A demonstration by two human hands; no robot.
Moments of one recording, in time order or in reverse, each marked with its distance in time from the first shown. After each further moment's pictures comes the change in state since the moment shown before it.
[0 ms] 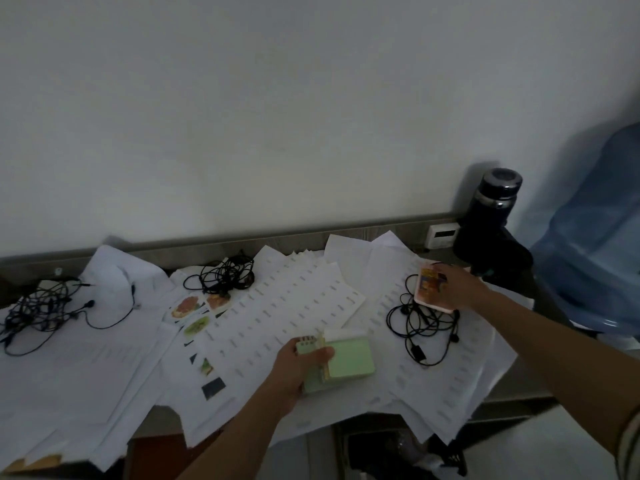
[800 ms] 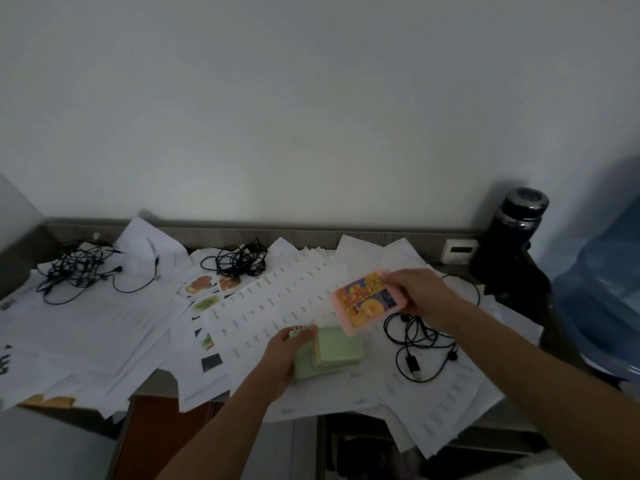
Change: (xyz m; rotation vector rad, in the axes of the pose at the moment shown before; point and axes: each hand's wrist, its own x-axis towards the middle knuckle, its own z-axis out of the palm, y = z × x) left_hand 0.000 -0.007 0.008 -0.127 0.150 0.057; right_hand -0.051 -0.100 0.004 0.919 -0.192 0.009
